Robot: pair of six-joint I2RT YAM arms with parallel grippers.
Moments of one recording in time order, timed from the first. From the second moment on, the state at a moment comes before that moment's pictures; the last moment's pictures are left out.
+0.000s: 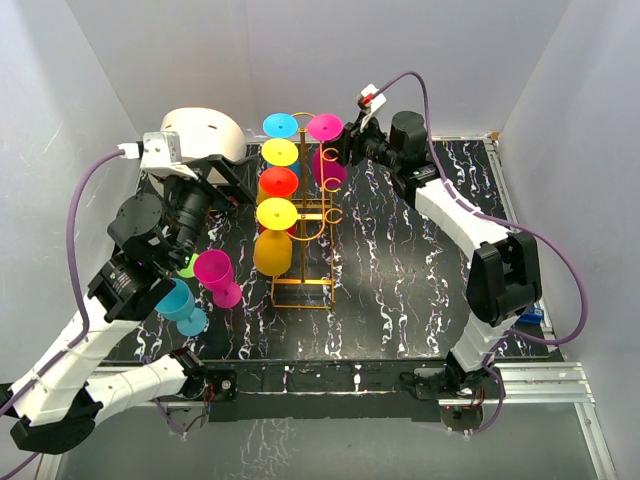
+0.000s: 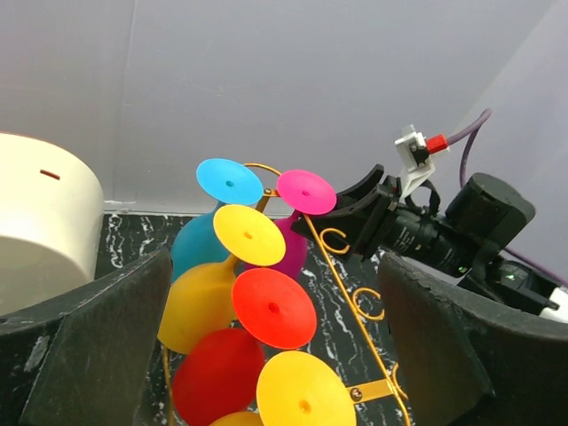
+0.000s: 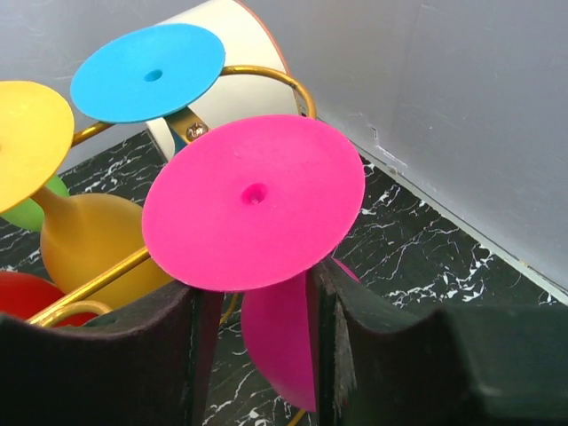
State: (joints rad) left arm -0.78 0.90 1.31 -0.24 -0.51 -0.28; right arm 0.36 1.74 1.47 0.25 -0.57 0.08
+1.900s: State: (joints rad) left arm -0.56 1.07 1.05 -0.93 -0.49 -0.79; right arm 0.36 0.91 0.80 -0.14 -0.06 0.55
